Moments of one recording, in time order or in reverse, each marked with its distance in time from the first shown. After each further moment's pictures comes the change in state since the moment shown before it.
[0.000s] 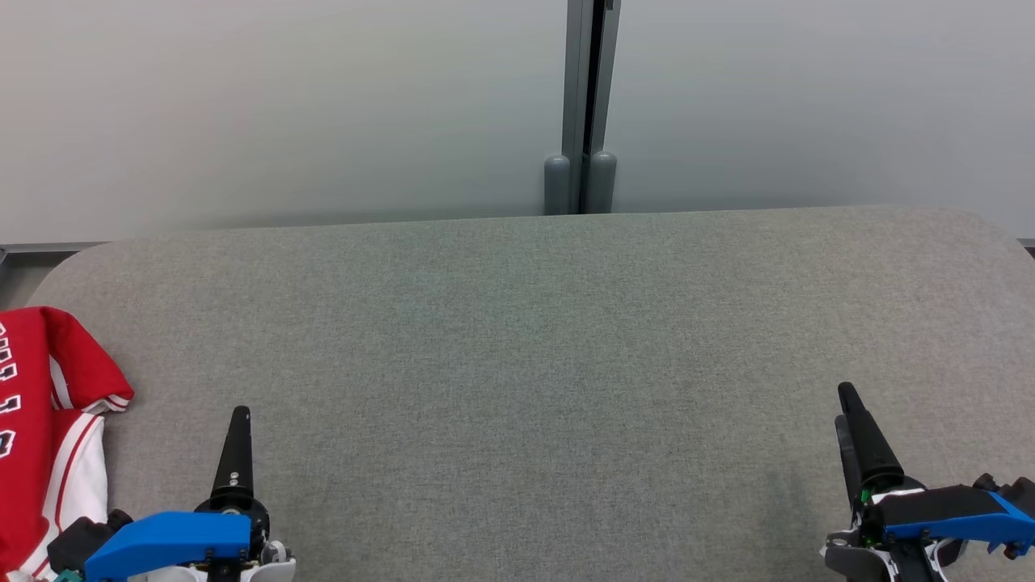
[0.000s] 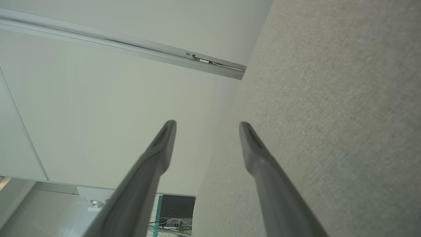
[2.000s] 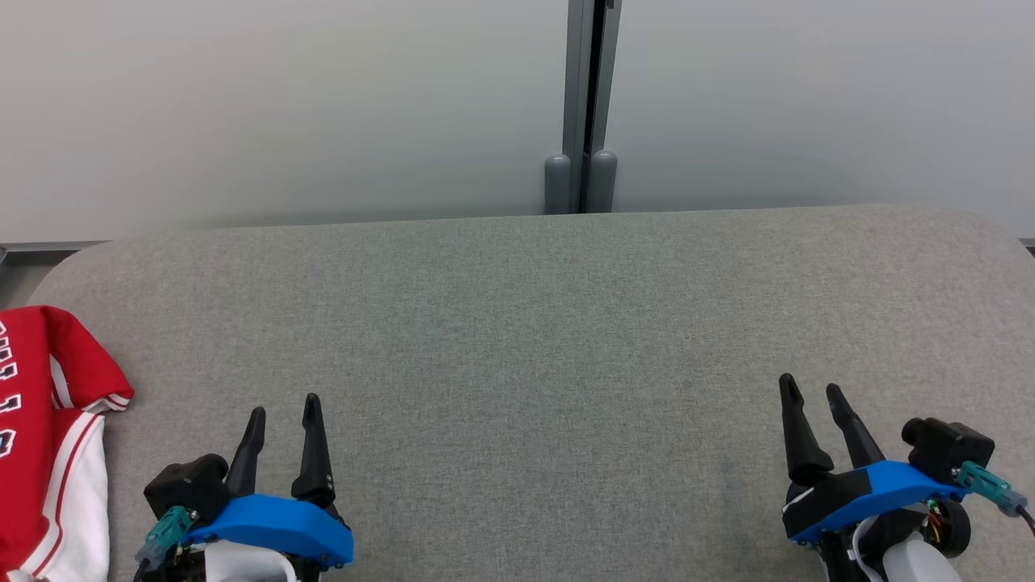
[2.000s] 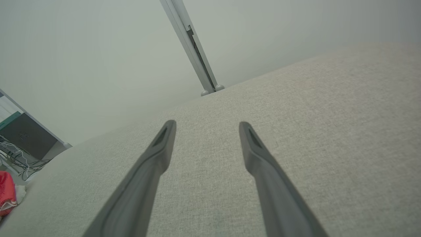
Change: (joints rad) left arm -0.040 0.011 -0.142 0.067 0.889 0.049 -0.193; right arm -0.087 0.000 0.059 0.139 -0.906 0.000 -0.193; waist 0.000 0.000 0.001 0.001
